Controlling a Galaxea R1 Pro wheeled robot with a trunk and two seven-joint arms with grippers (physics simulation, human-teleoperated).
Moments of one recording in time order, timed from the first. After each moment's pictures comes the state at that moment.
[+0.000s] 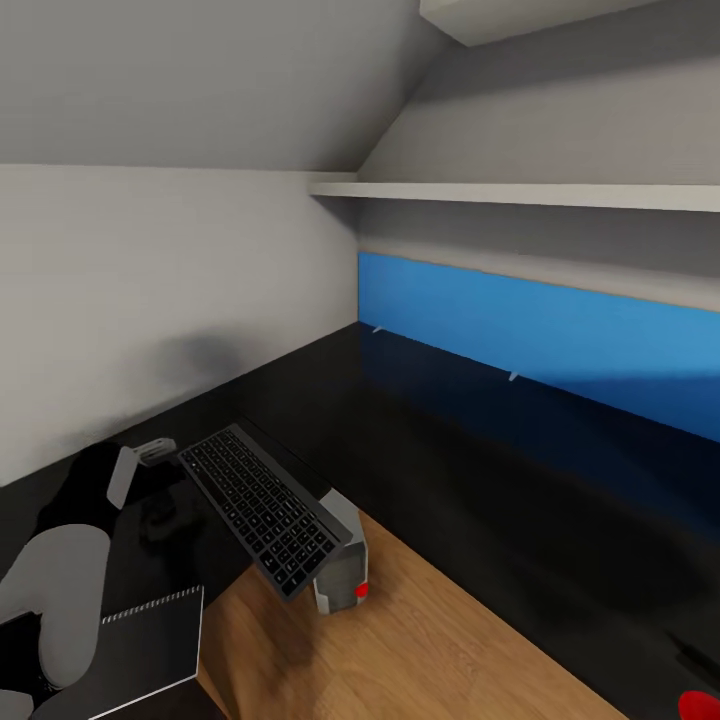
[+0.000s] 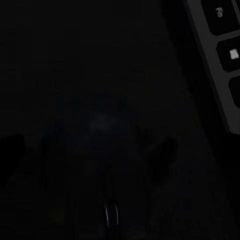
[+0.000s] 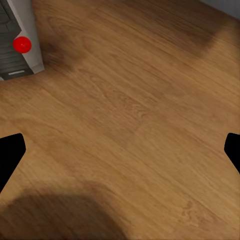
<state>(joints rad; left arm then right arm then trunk) -0.92 0.18 0.43 -0.73 0.07 0.93 0.14 -0.22 0.02 0.05 0.02 -0.04 -0.85 -0.09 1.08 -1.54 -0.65</state>
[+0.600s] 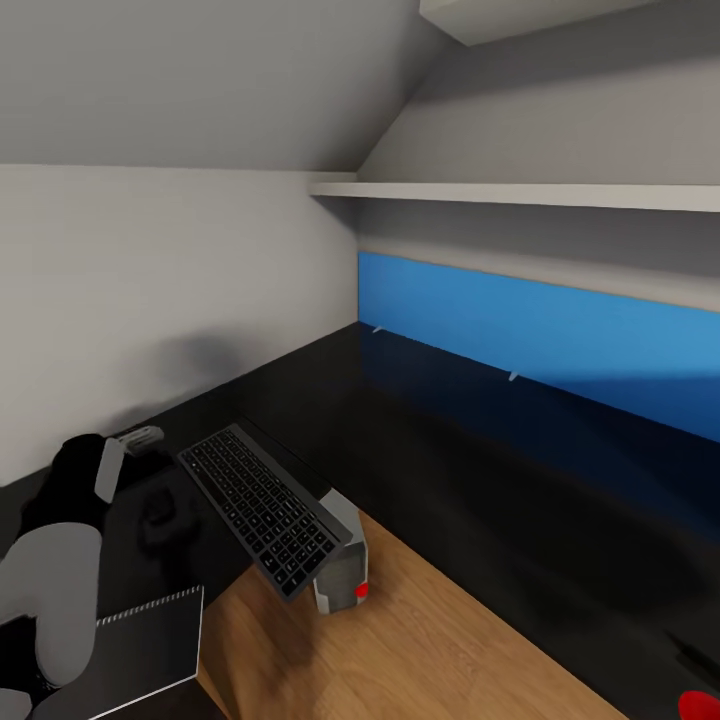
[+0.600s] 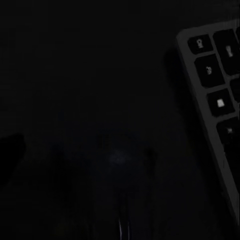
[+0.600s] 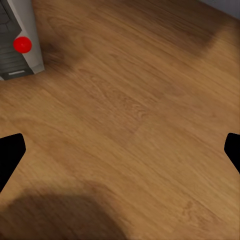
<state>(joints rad) -0.92 0.19 0.46 -0.82 0.07 0.94 0.14 -0.22 0.02 0.05 0.02 -0.04 -0.85 -0.09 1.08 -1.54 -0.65</state>
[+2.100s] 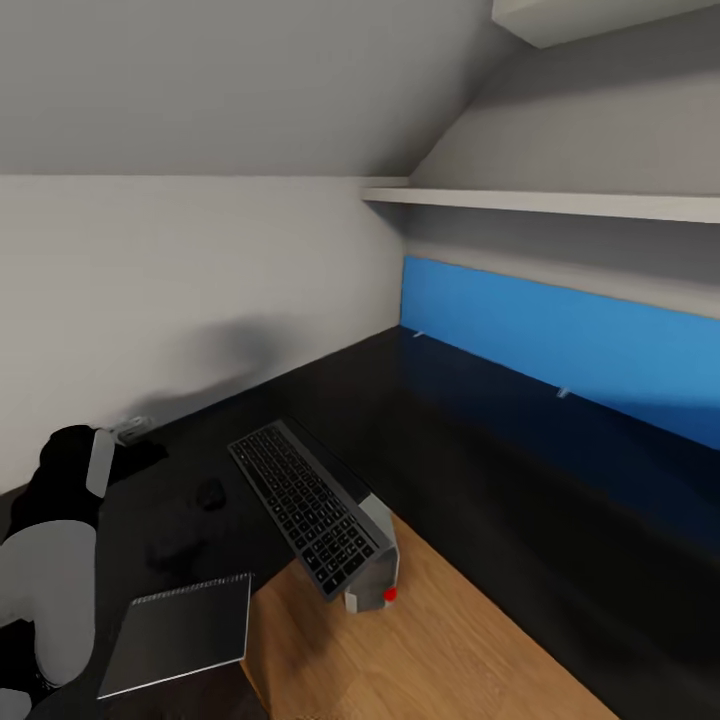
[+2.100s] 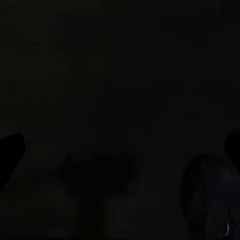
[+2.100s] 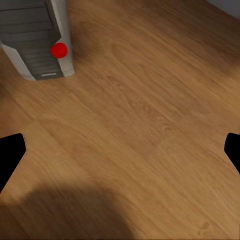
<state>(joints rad) -0.92 0.19 0.46 -0.90 0.07 0.99 0.14 -0.22 0.03 0.06 0.02 -0.04 -0.85 -0.09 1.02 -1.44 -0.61</state>
